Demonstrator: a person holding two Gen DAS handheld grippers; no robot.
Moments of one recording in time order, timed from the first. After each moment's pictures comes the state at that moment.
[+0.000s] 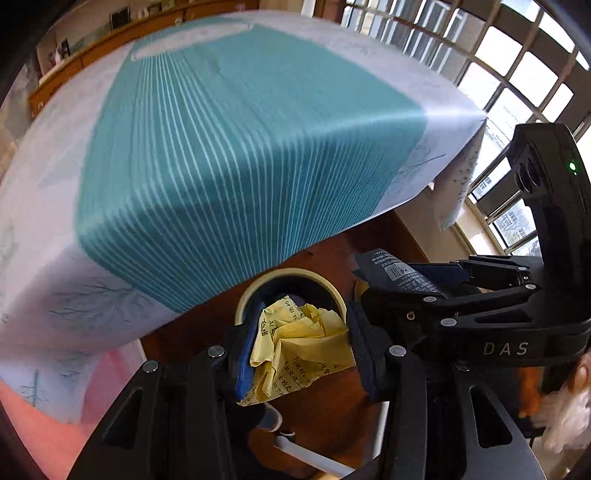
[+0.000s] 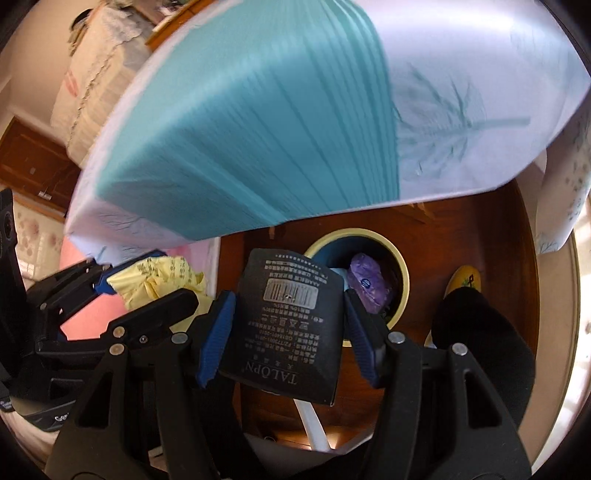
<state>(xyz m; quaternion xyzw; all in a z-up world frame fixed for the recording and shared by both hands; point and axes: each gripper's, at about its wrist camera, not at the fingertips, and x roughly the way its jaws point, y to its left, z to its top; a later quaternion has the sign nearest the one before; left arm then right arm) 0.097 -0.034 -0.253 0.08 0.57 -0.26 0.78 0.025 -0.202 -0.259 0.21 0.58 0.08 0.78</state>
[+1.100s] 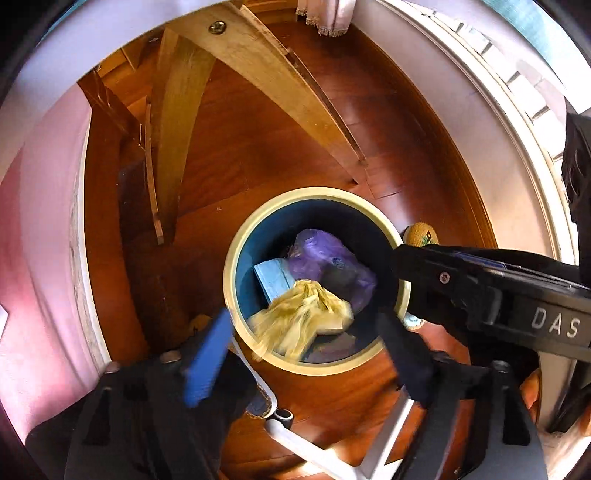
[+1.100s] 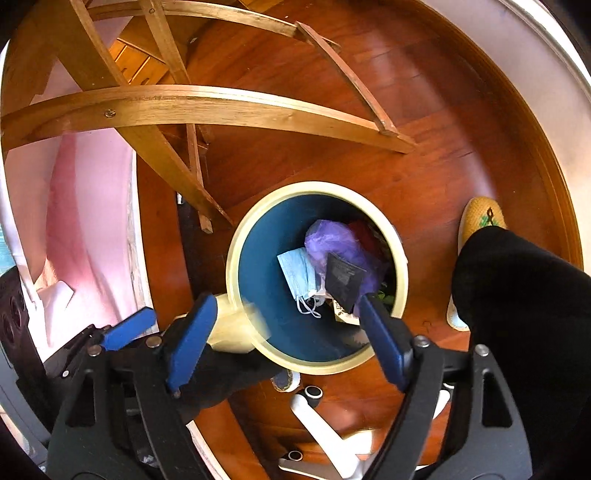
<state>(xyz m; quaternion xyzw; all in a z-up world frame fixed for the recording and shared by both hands) 0.127 -0.057 -0.483 0.09 0.66 -0.17 0.72 0.052 -0.237 -0.486 0.31 0.63 0.00 0.71</state>
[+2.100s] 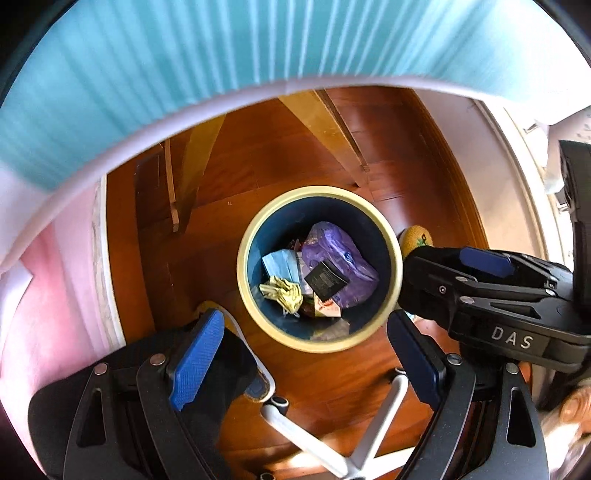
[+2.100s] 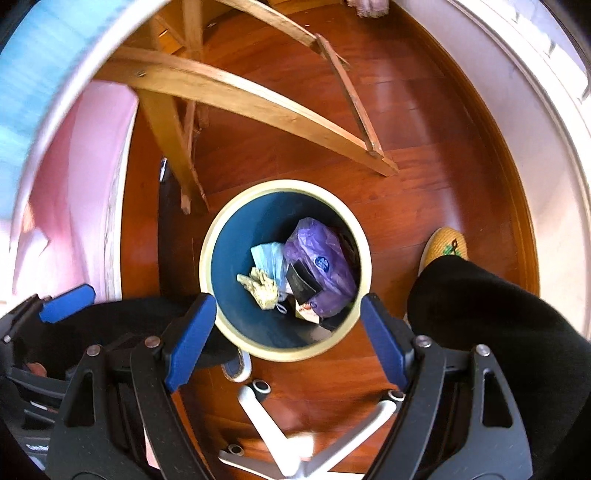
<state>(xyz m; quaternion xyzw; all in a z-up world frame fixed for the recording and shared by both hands) 0.101 -0.033 -0.427 0.08 0.66 -0.16 0.73 0.036 -0.221 -0.441 0.19 0.64 0.01 0.74</state>
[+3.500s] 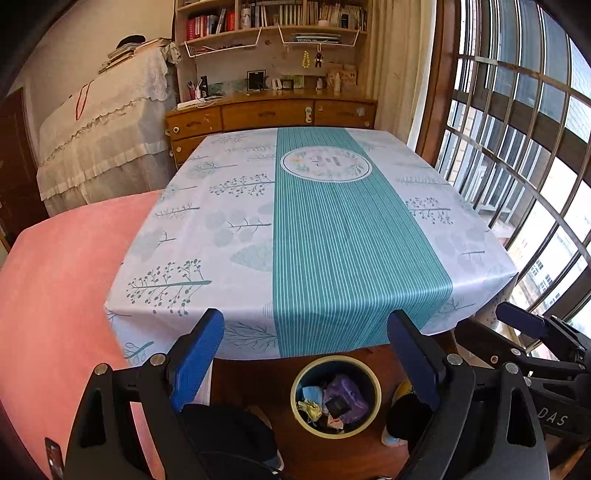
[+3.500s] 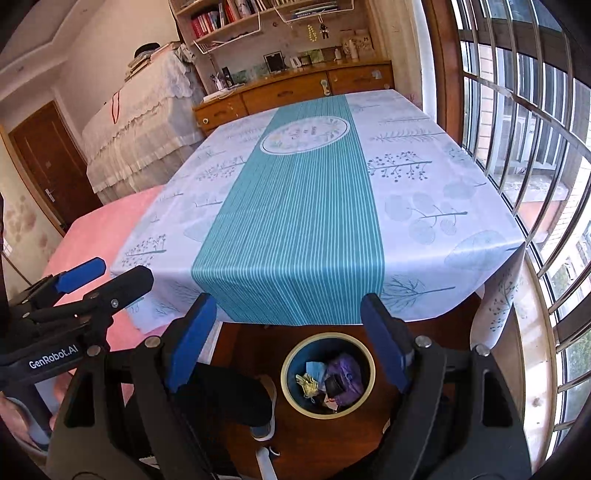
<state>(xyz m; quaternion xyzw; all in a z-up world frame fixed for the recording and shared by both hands) 0.040 0.017 -0.074 0.01 0.40 -0.05 0.92 -0.021 -0.190 -0.079 0.12 0.40 0.07 0.91</state>
